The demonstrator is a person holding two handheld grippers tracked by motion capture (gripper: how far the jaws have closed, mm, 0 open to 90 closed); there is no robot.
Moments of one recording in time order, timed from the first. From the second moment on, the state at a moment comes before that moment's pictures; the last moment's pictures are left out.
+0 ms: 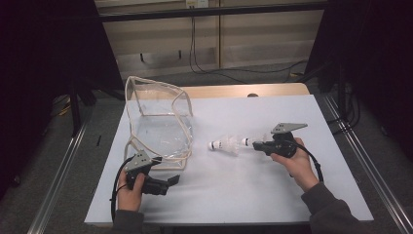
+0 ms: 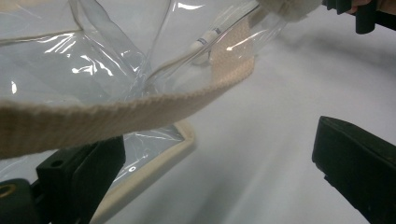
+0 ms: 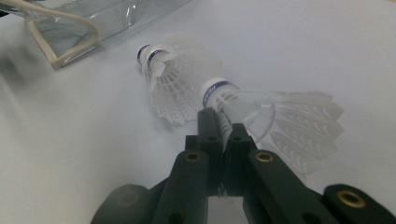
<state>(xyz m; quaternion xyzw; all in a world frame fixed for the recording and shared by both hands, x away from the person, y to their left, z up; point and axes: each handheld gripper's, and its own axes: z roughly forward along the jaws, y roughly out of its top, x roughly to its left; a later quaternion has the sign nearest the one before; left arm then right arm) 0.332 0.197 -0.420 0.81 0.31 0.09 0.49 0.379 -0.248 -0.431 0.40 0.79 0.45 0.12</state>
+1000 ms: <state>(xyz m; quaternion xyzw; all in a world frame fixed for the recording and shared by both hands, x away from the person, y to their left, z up) 0.332 0.196 -0.420 0.81 0.31 0.09 0.49 0.383 -0.236 -0.430 0.38 0.80 0.45 0.12</state>
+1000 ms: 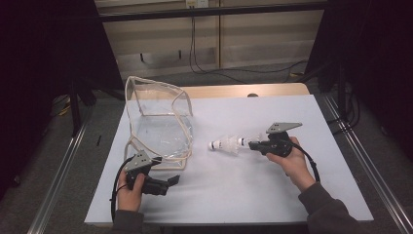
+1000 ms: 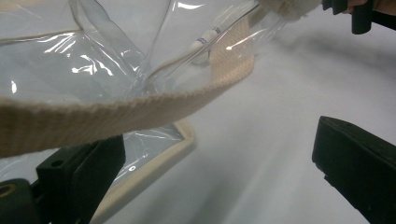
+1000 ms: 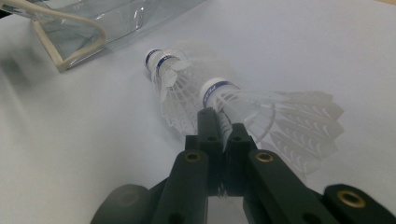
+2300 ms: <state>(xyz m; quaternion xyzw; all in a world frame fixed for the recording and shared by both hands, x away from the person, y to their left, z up) 0.332 0.197 -0.420 0.81 0.31 0.09 0.49 0.392 -0.221 -0.436 0.38 0.81 0.45 0.11</state>
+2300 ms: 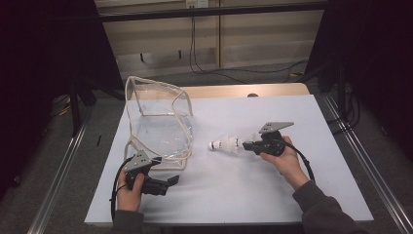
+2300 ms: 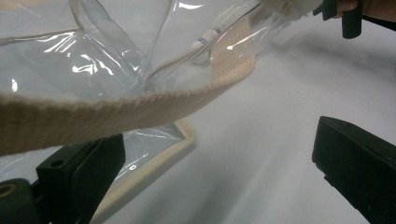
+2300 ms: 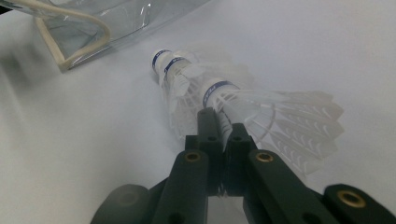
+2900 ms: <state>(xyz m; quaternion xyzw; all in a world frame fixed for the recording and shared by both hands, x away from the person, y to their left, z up) 0.332 0.197 -0.421 0.81 0.31 0.09 0.49 0.394 -0.213 -0.438 0.37 0.81 0.45 0.10</state>
